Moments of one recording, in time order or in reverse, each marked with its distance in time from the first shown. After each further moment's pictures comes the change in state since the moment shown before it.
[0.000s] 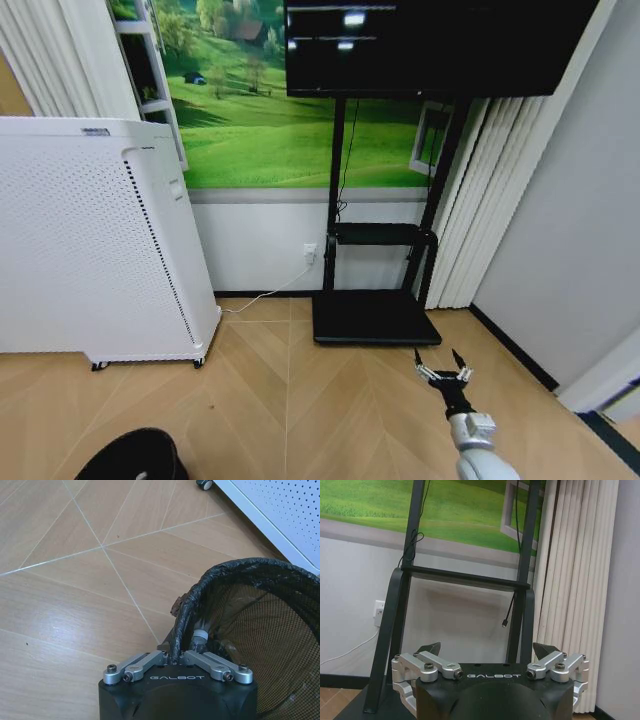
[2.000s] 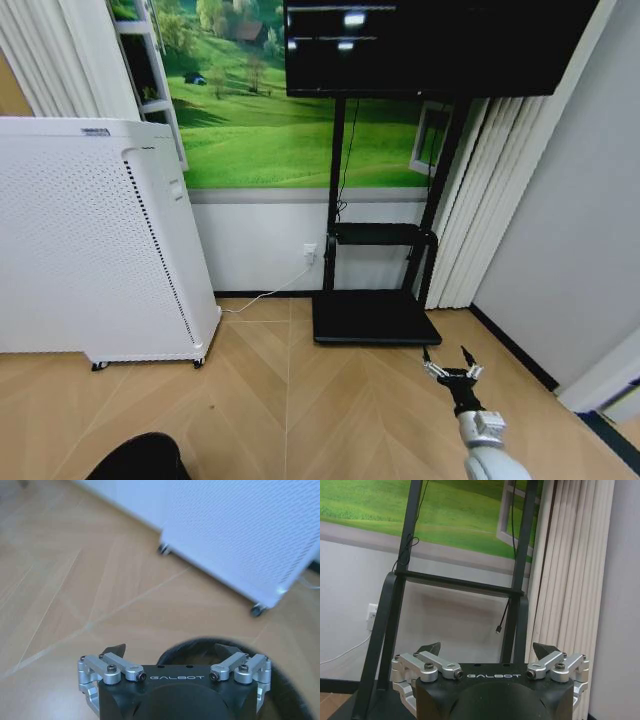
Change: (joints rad) left arm 0.070 -0.032 -0.102 -0.233 0.308 0.015 0.122; right arm -0.011 -0.032 0.024 0.025 0.017 -0.014 0.008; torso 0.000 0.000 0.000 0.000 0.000
